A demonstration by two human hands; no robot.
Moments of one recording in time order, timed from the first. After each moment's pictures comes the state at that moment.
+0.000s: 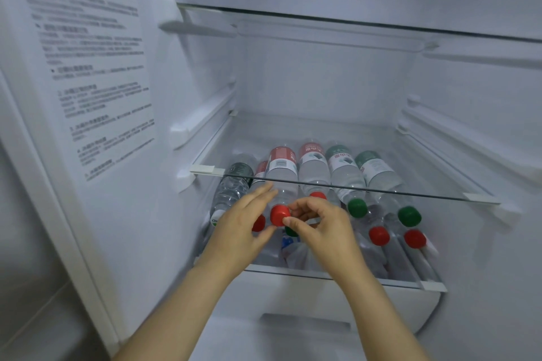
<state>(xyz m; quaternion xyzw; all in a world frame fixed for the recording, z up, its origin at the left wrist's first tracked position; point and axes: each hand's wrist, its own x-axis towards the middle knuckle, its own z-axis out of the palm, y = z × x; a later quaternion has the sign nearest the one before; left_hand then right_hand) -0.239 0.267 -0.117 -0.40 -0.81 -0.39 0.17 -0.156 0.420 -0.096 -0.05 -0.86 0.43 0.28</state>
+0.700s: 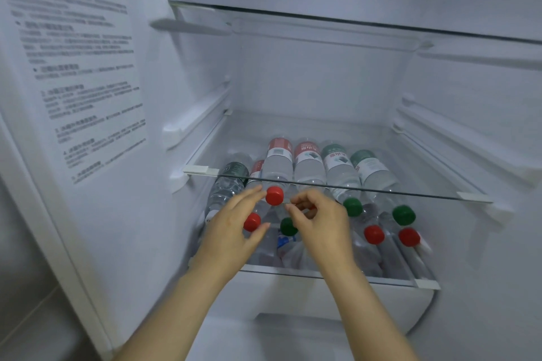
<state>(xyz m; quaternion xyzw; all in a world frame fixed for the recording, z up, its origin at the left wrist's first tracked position) -0.230 0.262 -0.115 -0.36 -0.83 -0.41 0.16 -0.164 0.416 -0.094 -0.13 -0.86 0.37 0.33</state>
